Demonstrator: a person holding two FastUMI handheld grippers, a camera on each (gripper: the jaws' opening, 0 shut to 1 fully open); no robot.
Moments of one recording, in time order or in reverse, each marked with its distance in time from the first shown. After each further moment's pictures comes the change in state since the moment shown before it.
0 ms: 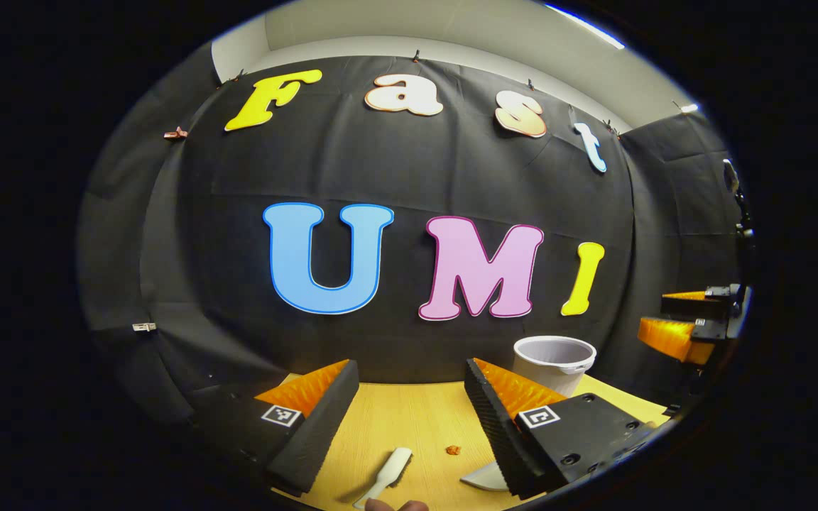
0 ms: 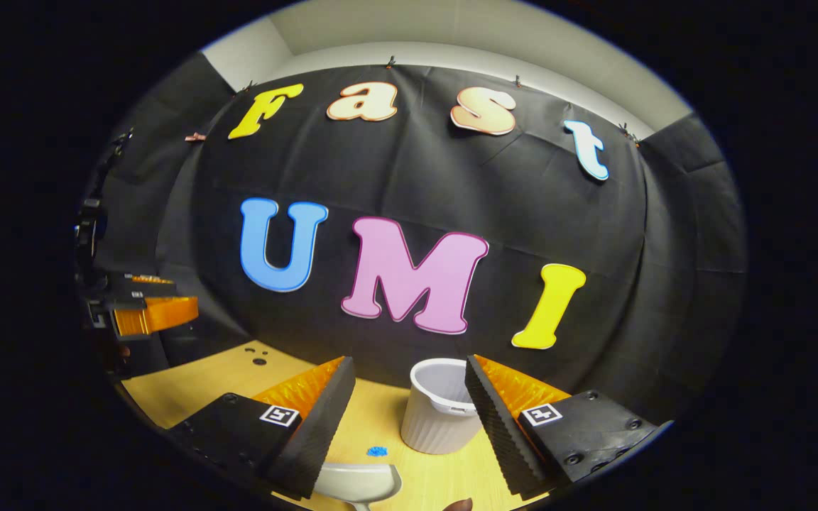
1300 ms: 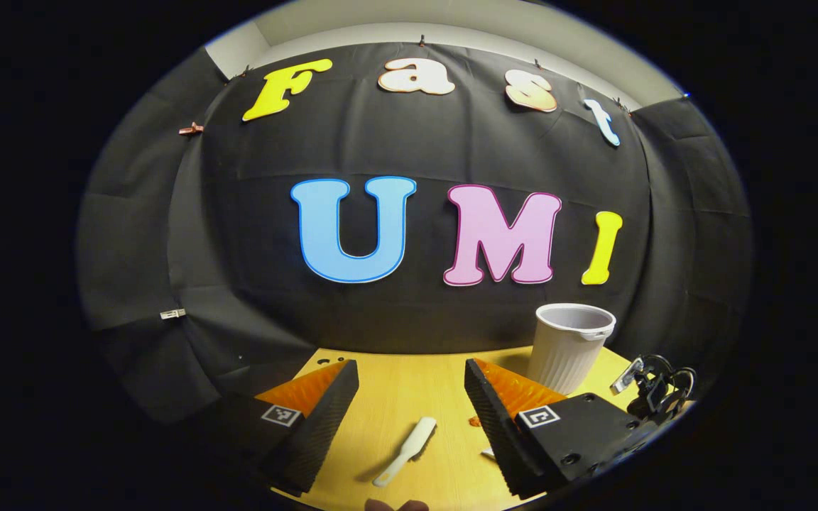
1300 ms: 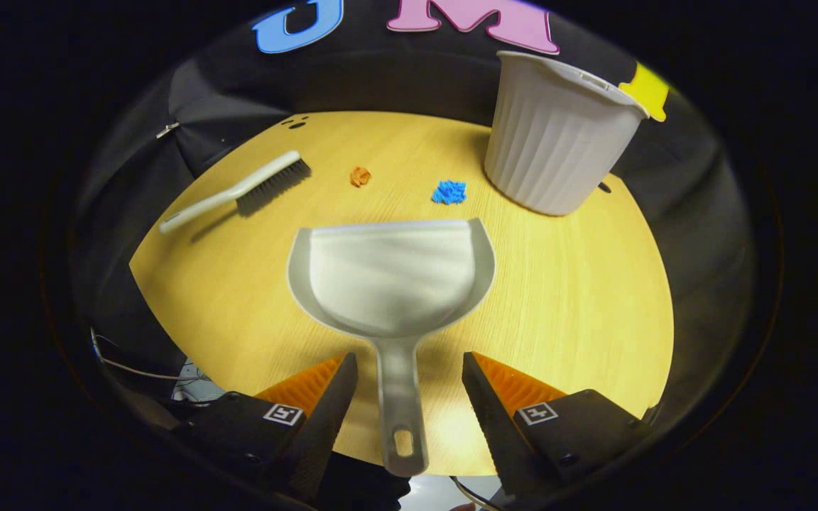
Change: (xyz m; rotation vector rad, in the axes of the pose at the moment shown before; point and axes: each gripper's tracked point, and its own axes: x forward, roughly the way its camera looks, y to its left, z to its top) left arm -0.036 0.022 -0.042 0.037 0.103 0.108; right arm -0.054 0.077 -0.381 0.068 1.007 0.292
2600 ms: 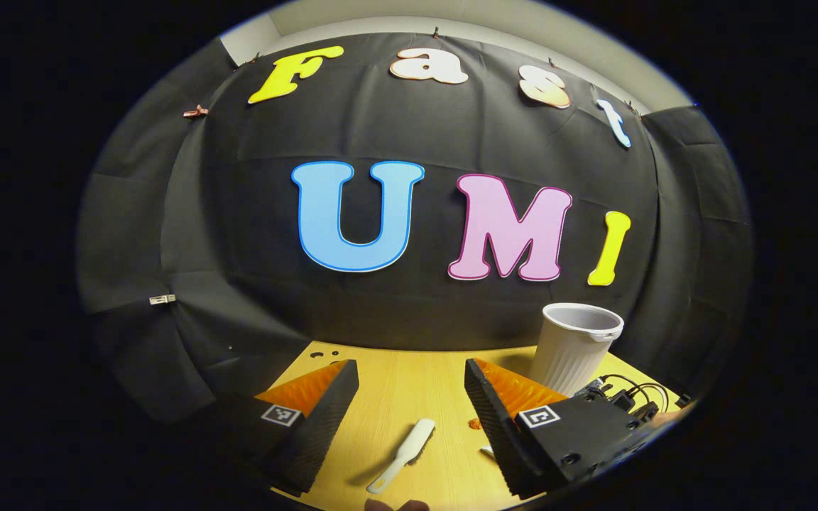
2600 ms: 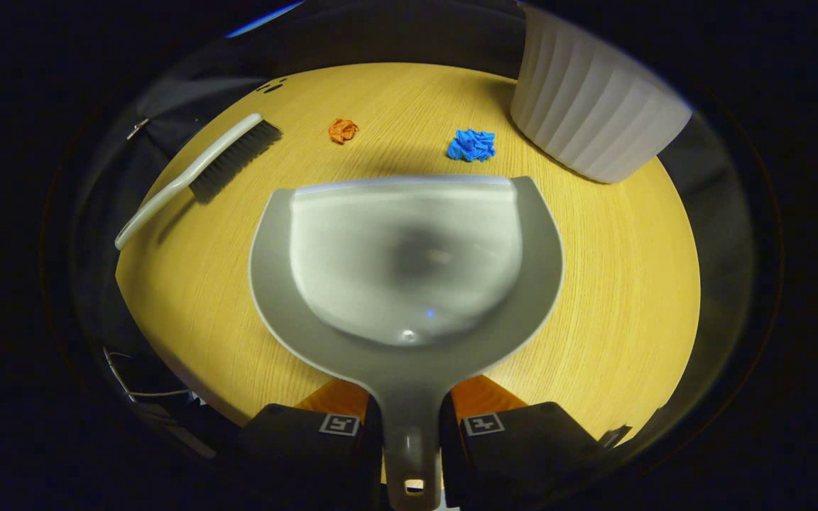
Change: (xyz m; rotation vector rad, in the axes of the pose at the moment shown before) left arm 0.037 0.006 -0.023 -0.050 0.030 -0.020; right arm 0.052 0.011 0.009 0.022 0.171 0.020
